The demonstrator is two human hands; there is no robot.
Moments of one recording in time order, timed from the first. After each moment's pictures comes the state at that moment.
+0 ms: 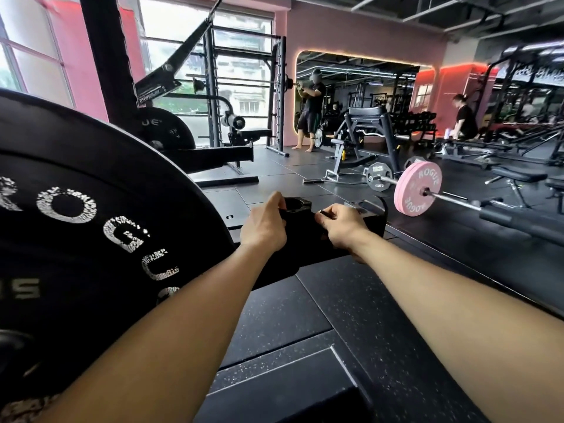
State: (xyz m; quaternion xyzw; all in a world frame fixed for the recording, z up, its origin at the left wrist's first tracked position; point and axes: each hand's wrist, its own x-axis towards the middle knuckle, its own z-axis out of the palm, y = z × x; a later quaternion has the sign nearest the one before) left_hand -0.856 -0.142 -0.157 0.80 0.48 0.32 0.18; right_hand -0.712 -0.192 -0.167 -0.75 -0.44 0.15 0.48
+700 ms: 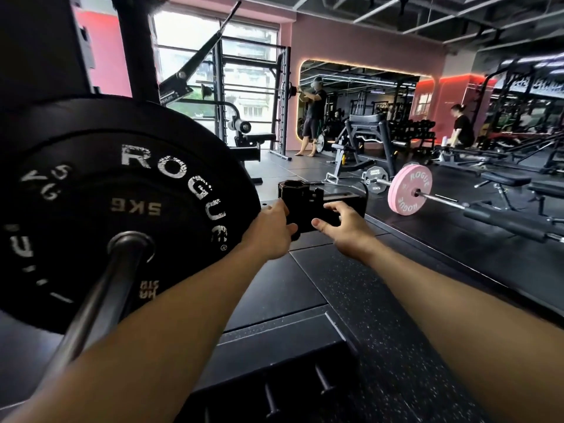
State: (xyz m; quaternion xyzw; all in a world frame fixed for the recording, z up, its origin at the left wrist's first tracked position) left_hand -0.952 -0.294 -0.158 0.84 0.42 0.29 0.17; right_hand -0.795 -0.357 -0.165 -0.75 -0.53 0.07 0.39
